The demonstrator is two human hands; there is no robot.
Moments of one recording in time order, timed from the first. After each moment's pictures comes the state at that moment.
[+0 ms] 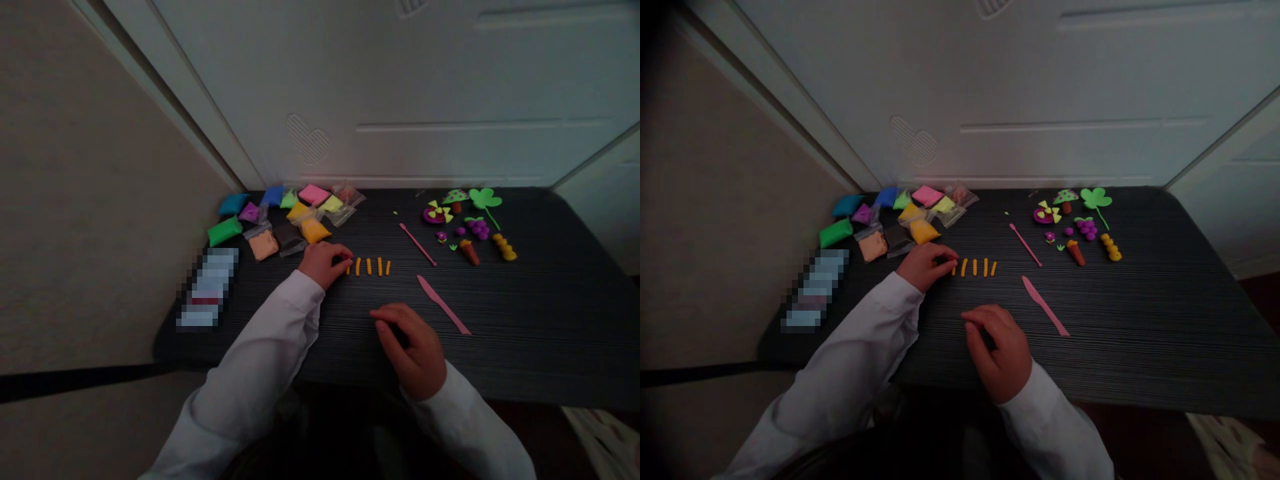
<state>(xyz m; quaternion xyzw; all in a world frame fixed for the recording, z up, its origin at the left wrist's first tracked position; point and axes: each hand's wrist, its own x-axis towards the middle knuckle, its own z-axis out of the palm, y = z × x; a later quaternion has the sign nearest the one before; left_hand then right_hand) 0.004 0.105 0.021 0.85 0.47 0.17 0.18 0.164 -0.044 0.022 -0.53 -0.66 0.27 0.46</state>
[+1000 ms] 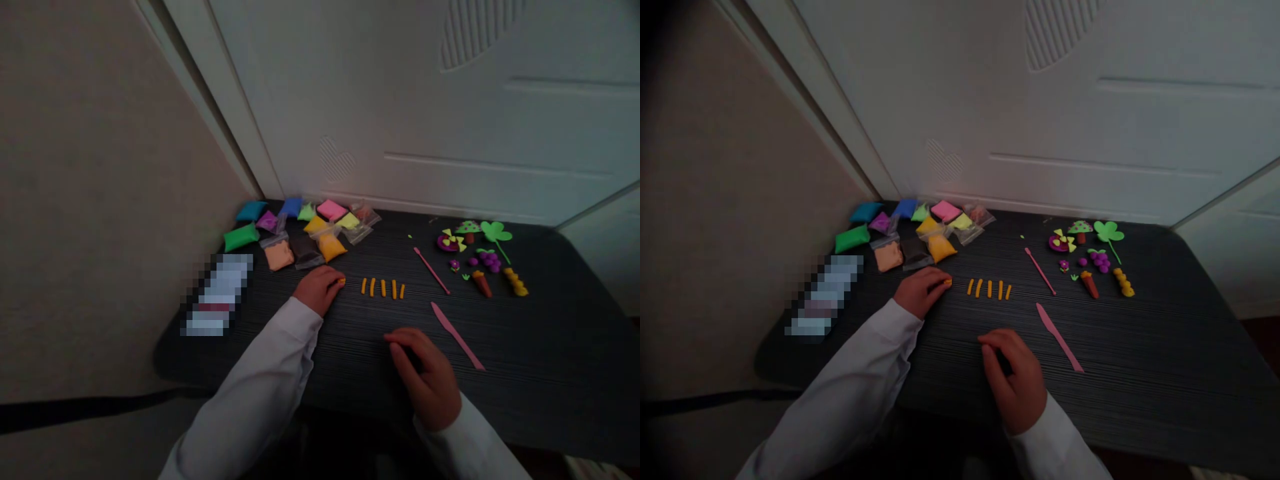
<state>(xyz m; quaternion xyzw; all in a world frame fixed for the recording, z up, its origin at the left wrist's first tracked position) -0.033 0.091 0.003 0.83 0.46 0.28 0.13 0.162 -0.039 0.020 -0.55 -0.67 0.27 0.42</state>
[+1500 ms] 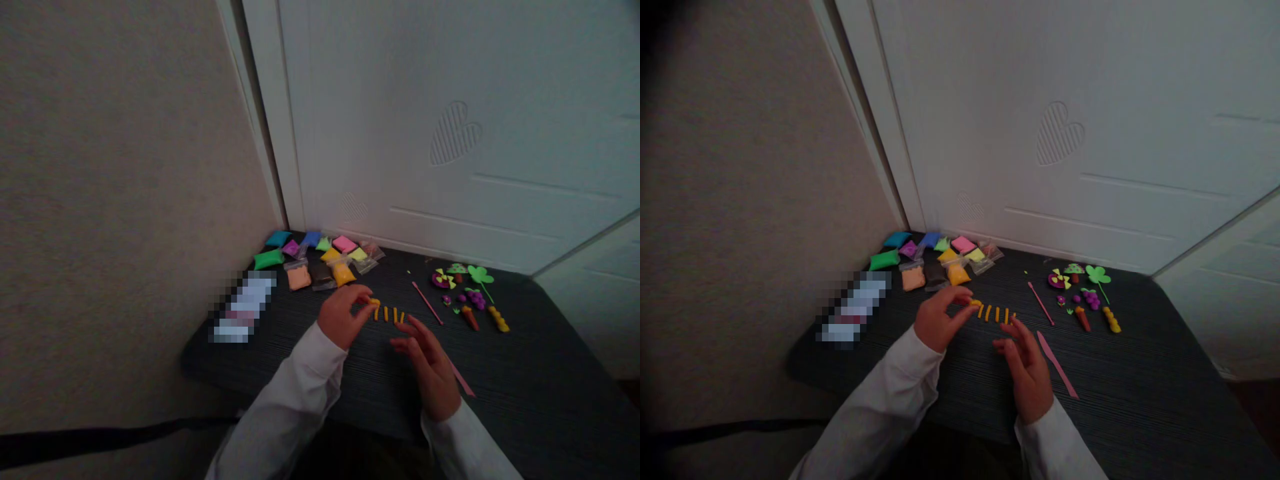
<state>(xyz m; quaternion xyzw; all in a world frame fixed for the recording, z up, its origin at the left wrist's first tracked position) -0.006 0.053 0.056 0.75 0.46 0.46 0.11 0.164 -0.022 0.019 -0.53 -0.47 0.44 0.55</state>
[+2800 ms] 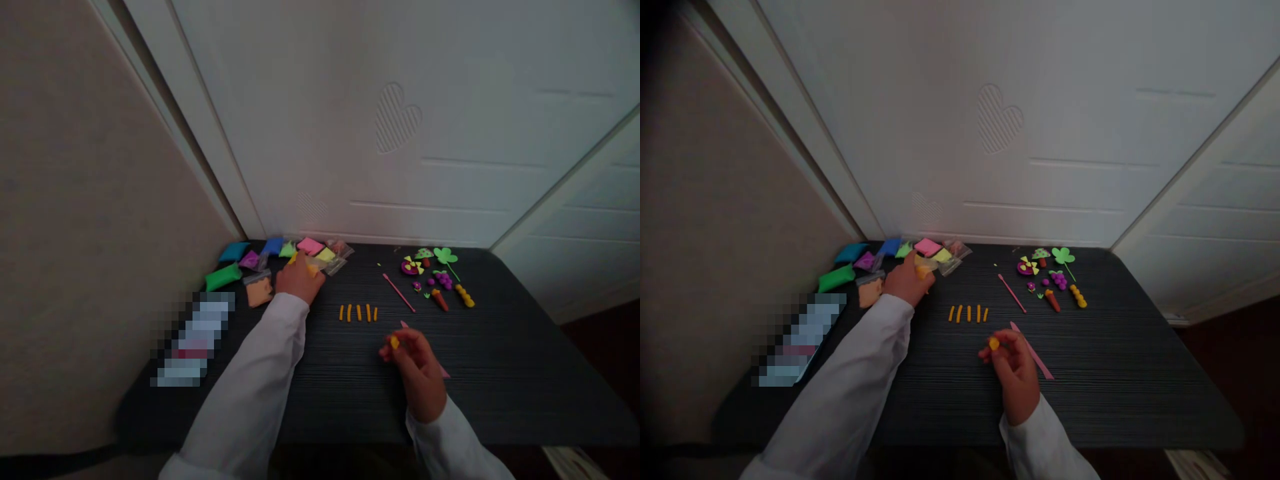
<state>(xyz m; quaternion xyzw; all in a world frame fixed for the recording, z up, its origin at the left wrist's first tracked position) -0.006 0.140 0.054 0.69 0.70 0.16 0.06 0.177 -0.029 -0.003 -0.47 -0.30 0.52 0.65</state>
